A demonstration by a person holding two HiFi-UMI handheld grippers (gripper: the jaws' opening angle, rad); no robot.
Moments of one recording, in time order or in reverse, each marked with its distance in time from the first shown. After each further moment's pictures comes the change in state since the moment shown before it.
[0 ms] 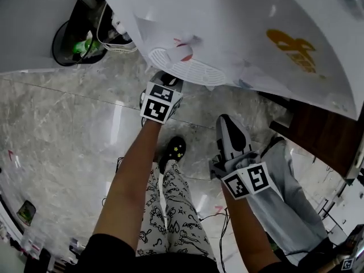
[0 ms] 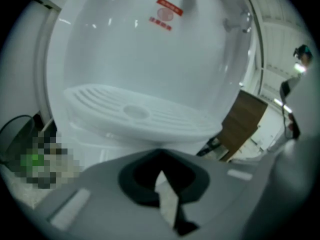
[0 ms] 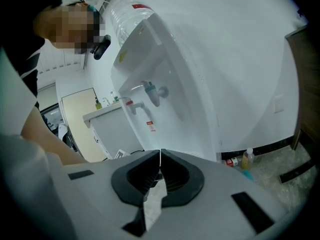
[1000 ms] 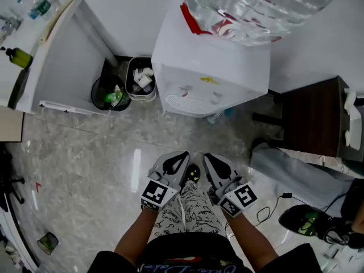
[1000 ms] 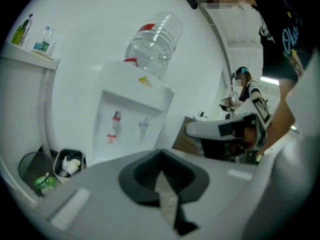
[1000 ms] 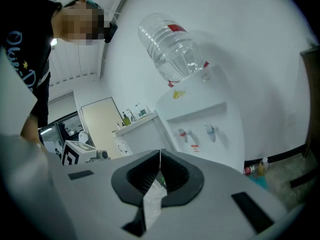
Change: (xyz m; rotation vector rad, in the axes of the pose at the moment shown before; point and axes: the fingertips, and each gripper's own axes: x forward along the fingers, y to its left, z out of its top) left arm -0.301 -0.163 0.099 0.119 -0.256 -0.186; right arm -0.090 0.159 0.084 -0.011 -0.044 0.157
